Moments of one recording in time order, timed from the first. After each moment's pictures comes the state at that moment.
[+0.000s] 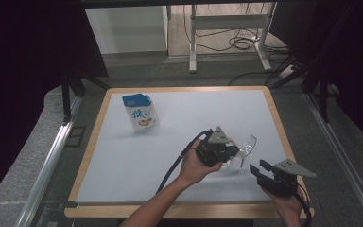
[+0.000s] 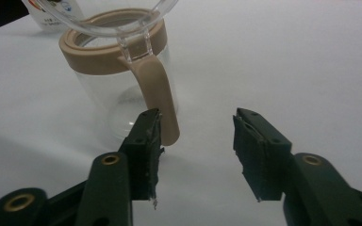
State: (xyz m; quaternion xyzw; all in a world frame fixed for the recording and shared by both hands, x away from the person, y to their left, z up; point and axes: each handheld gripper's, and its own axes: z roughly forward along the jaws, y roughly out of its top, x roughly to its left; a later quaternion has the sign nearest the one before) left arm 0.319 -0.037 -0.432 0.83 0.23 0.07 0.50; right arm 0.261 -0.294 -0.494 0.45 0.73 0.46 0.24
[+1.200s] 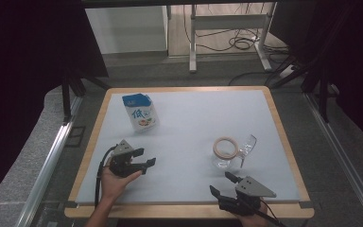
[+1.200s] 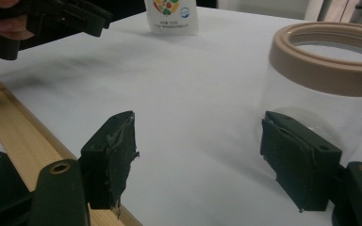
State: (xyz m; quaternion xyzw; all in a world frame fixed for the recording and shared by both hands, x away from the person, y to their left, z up) left arm 0.292 0.202 -0.510 0.77 0.42 0.13 0.47; right arm 0.216 -0.195 -0.509 0.33 0.77 0.51 0.21
